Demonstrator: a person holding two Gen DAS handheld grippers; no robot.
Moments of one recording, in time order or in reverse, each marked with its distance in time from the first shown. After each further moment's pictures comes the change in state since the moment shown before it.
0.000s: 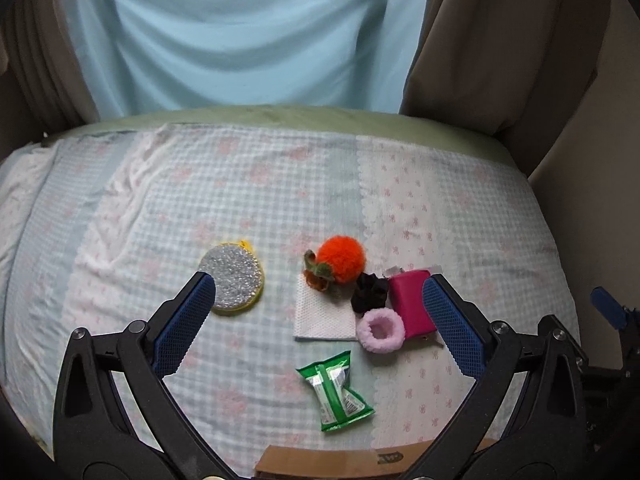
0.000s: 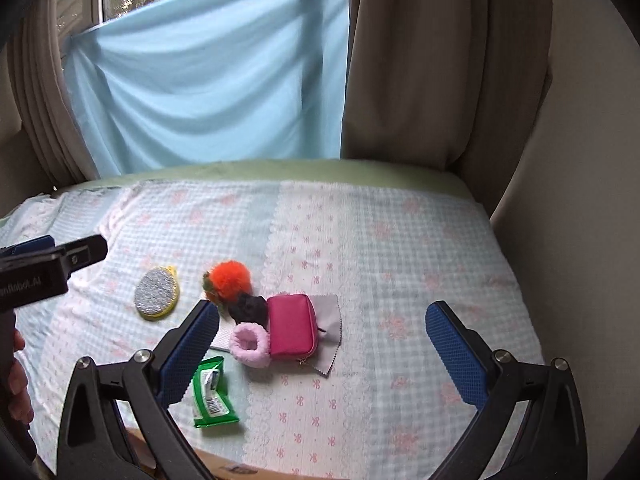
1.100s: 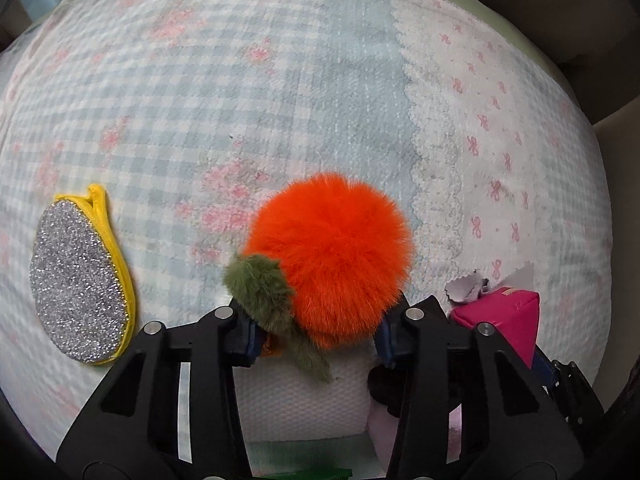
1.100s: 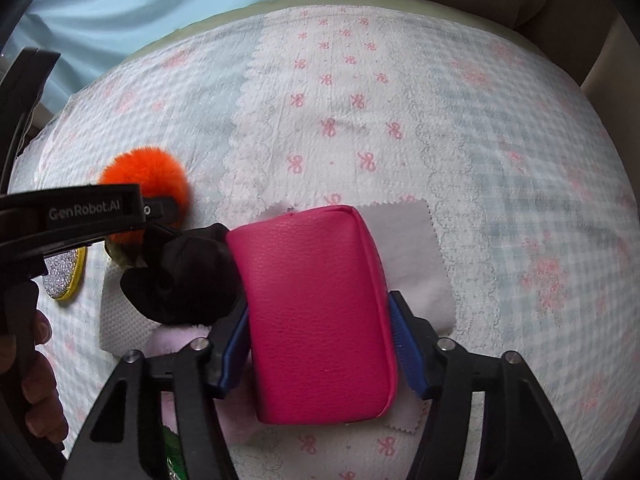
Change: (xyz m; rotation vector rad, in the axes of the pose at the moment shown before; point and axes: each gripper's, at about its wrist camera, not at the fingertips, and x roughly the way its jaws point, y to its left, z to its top) left arm 0.282 -0.009 -0.018 -0.071 0.377 -0.061; right arm 0.281 0.023 -0.060 0.079 0.423 0.045
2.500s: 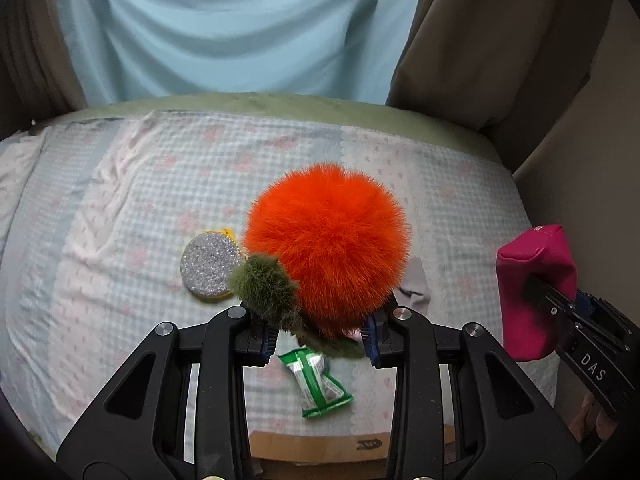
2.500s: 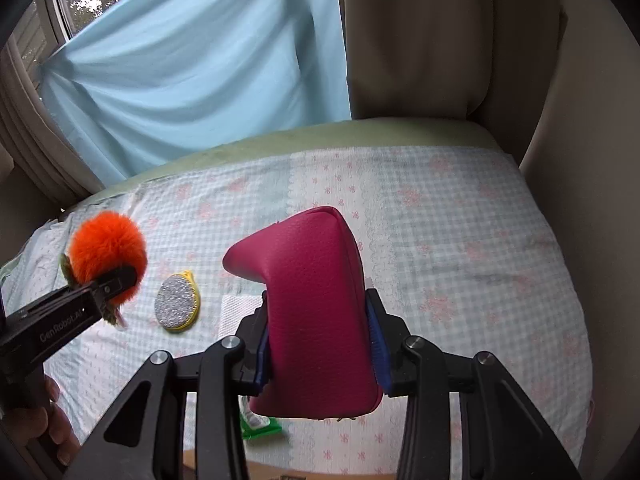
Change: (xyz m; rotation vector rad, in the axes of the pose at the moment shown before) left arm -0.293 -0.021 -0.098 0.062 -0.341 0.012; right arm -0.226 -0.004 0.002 0.054 -0.241 0.043
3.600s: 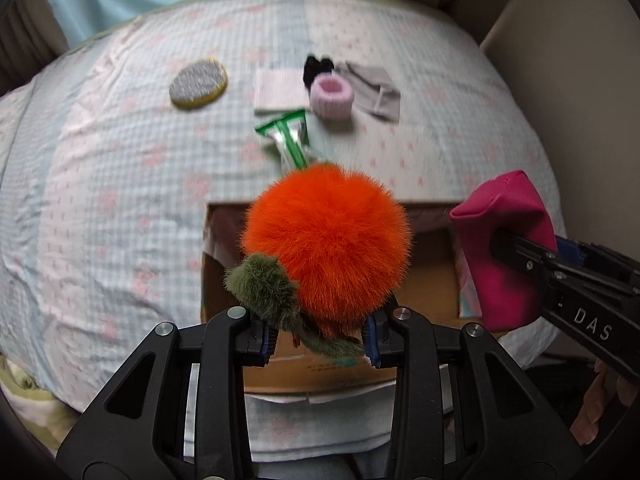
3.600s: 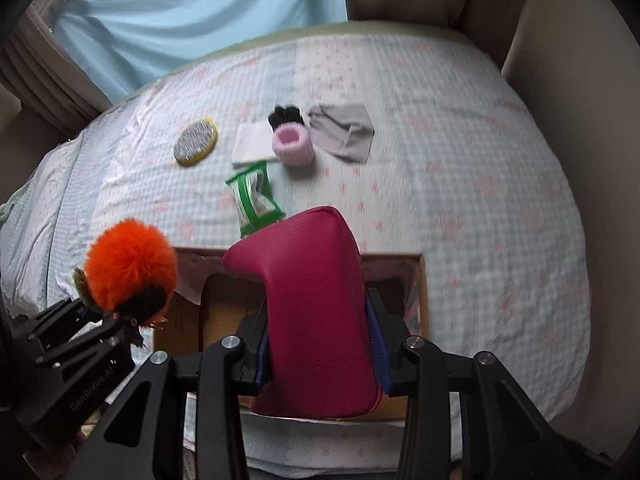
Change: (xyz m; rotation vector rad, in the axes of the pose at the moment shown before) left arm -0.046 -0.004 -0.249 0.138 0.281 -0.034; right arm -0.104 0.011 -0.208 -0.014 0.222 0.003
